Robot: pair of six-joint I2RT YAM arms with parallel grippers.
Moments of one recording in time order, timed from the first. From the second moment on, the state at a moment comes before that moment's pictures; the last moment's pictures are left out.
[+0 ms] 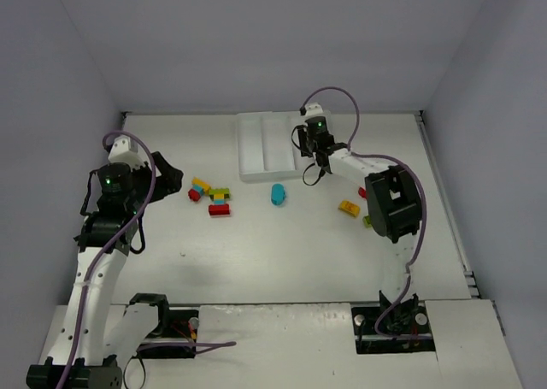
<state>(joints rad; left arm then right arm) -0.04 0.84 0.94 -0.50 0.07 -0.42 0.41 2.04 1.43 0.05 0.24 0.04</state>
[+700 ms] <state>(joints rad) -0.04 0.86 0.94 -0.50 0.09 -0.42 0.40 2.03 1.43 0.02 0.16 0.03</state>
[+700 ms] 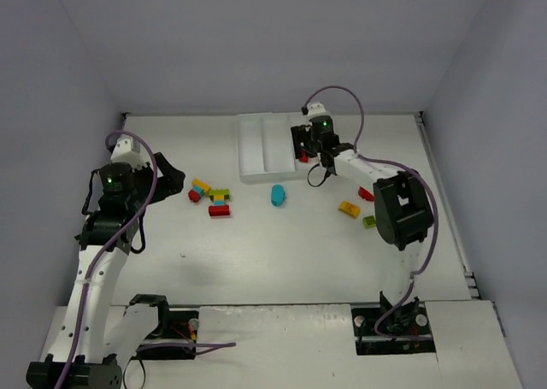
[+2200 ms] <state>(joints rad) -0.04 0.86 0.94 -0.50 0.11 -0.43 0.70 1.95 1.16 -0.02 0.33 0.47</state>
